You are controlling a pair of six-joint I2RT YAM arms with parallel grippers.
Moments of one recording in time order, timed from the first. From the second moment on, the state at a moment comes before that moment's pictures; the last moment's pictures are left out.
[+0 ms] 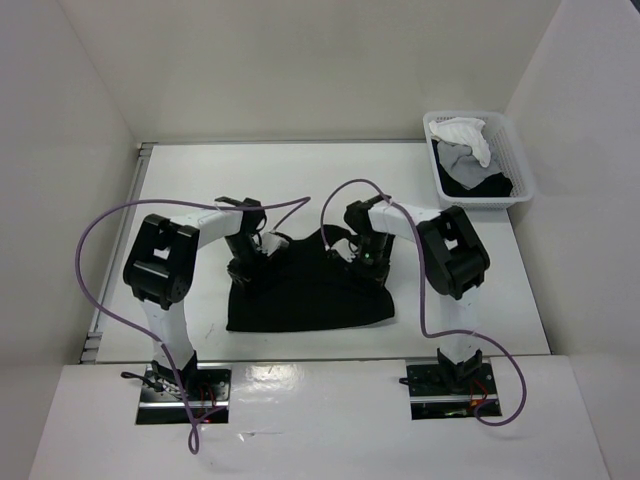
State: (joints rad) left arm -0.32 1.91 1.22 -1.03 0.28 0.34; right arm 0.51 2.02 1.33 -1.11 -0.27 -0.56
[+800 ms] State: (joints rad) left arm -0.28 1.74 1.29 -0.85 0.19 0.31; right arm 0.46 1.78 1.55 -1.06 -0.19 -0.45
